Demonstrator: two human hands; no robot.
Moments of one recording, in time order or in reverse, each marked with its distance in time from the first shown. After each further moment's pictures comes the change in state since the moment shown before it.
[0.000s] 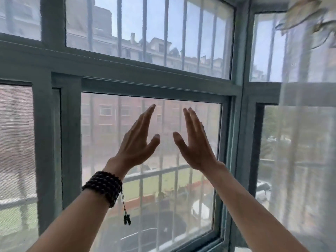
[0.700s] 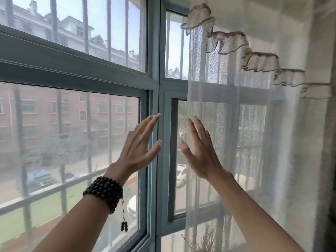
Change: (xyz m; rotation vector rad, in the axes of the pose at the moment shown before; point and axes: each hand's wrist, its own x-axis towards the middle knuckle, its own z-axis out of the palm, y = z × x) left_hand 0.078 0.142 0.231 -0.413 -0.114 0.164; right_hand -0.102 0.158 -0.189 -0.429 0.005 0.318
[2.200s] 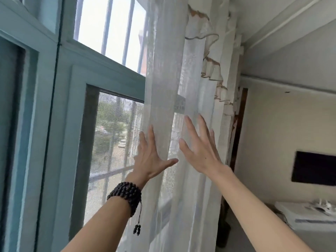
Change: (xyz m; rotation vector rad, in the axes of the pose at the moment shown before) left_hand 0.212 -0.071 0.401 -0.689 -0.239 -0.145; right_hand 0.134 0.268 0.011 -0.728 0.078 0.318
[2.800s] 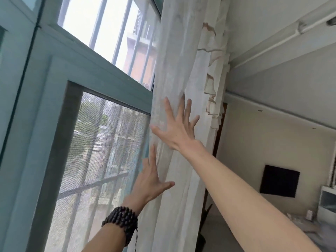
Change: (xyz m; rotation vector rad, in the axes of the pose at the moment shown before) left_hand 0.025 -0.019 0.052 -0.249 -0.083 0.113; right_hand 0.131 -0.026 0.029 -0.360 -0.053 0.052
